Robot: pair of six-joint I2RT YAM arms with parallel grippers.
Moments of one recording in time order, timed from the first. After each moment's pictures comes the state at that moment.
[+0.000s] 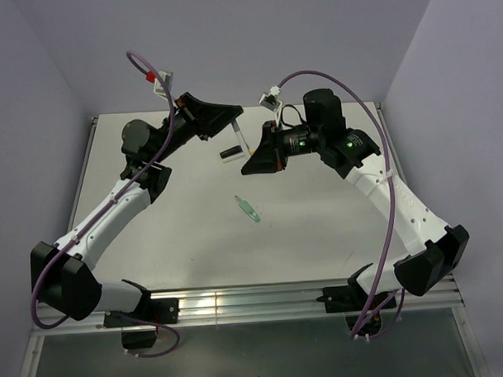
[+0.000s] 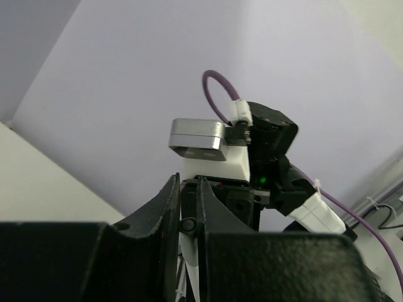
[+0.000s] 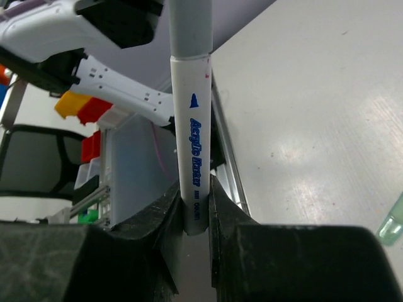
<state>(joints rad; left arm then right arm) -0.49 1.36 1.17 0.67 0.58 -1.04 0.52 1.37 1.50 -0.52 -0.93 0.36</state>
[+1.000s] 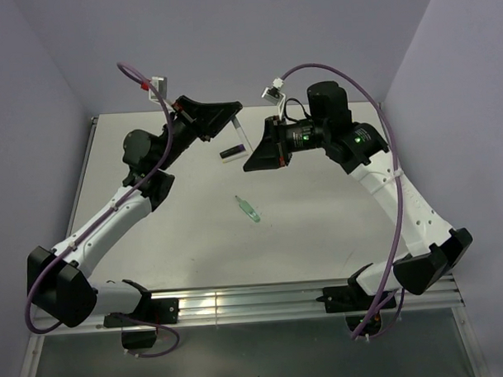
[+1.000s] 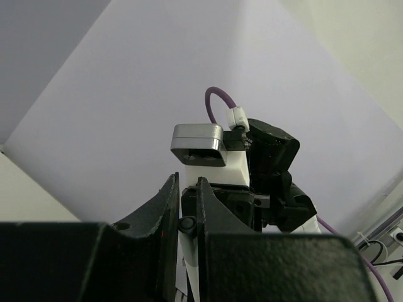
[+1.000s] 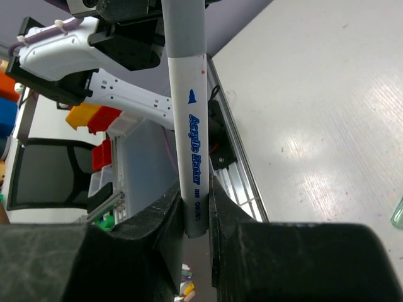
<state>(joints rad) -0.55 1.31 1.12 0.75 0.42 -1.09 0.51 1.38 1.63 -0.63 -0.93 0.42</state>
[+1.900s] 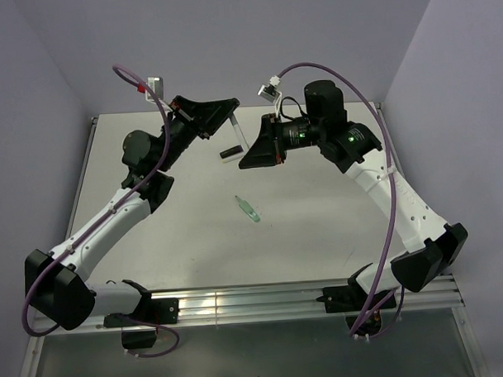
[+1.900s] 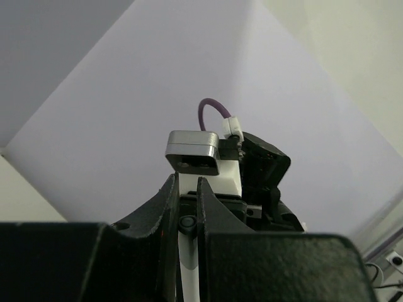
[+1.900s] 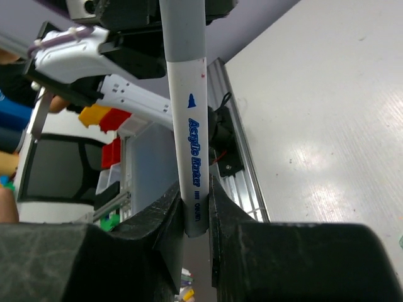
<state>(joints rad) -0.57 1.30 1.10 0.75 0.35 -1.11 0.51 1.41 1.60 -0.52 -1.00 0.46</state>
